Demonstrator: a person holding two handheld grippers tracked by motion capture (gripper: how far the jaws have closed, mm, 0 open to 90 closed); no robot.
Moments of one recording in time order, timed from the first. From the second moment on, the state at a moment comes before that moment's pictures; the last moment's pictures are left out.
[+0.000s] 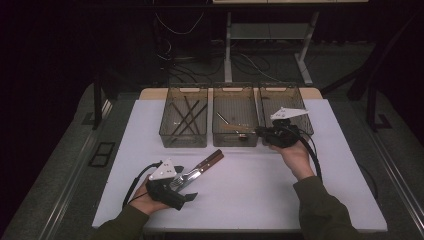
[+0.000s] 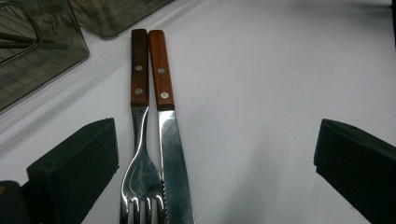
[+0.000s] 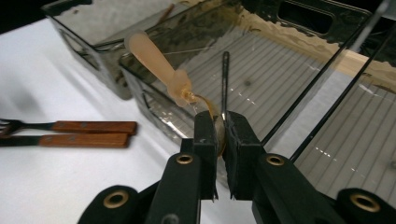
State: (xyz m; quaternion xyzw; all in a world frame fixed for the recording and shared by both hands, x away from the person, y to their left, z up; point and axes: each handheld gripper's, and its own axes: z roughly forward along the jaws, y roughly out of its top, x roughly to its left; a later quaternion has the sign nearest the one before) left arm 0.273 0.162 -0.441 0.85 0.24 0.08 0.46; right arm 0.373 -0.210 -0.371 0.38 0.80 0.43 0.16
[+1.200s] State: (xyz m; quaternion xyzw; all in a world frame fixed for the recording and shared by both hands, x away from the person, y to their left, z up) left arm 0.273 0.162 -0.441 0.85 0.24 0.08 0.46; right arm 0.402 -0.197 -0.375 0.41 0.79 0.43 0.14
